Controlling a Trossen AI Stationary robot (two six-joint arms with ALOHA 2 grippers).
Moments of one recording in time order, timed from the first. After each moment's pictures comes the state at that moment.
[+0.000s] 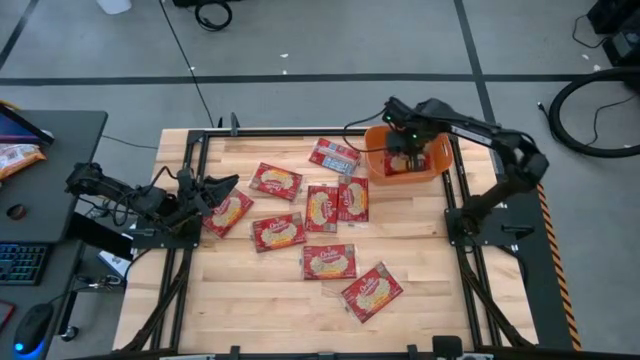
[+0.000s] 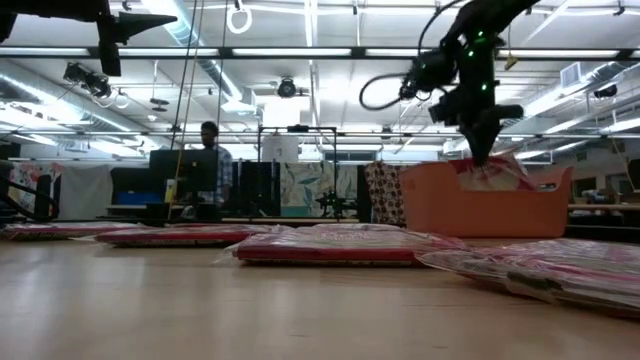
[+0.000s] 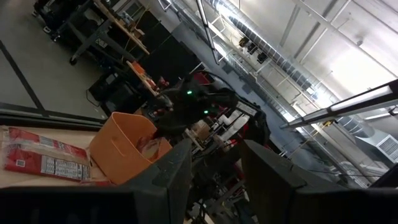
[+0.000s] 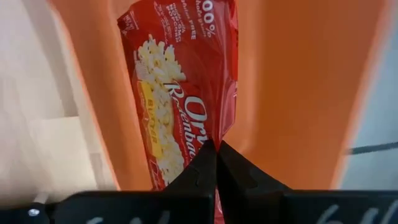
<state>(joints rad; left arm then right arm) -0.41 0.40 0.27 0.47 -0.90 -0.63 -0.72 1.52 1.25 -1.19 0.23 -0.72</state>
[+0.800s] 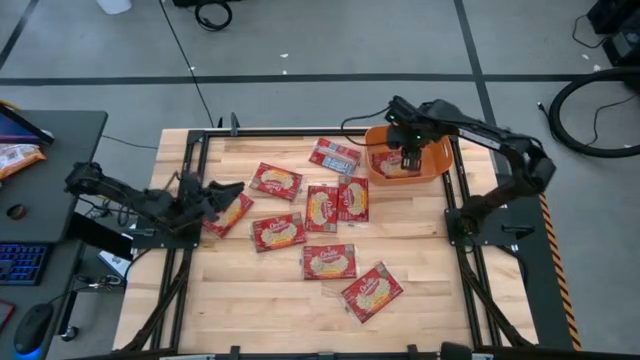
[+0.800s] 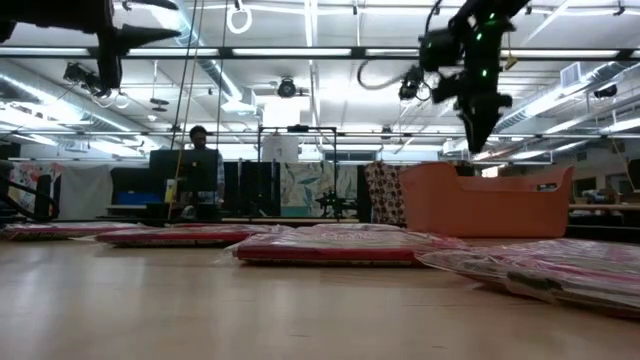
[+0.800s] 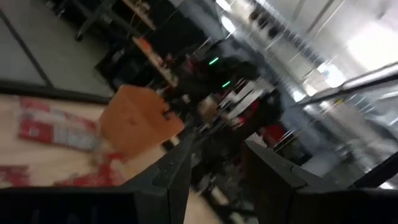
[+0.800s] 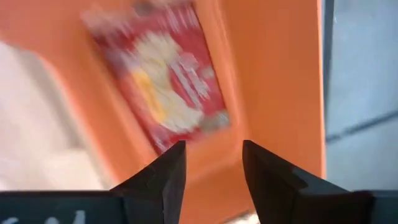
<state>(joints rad) -0.41 0.43 0.27 0.34 -0.86 -0.74 -0.67 1.42 1.25 -1.16 0.22 -0.47</state>
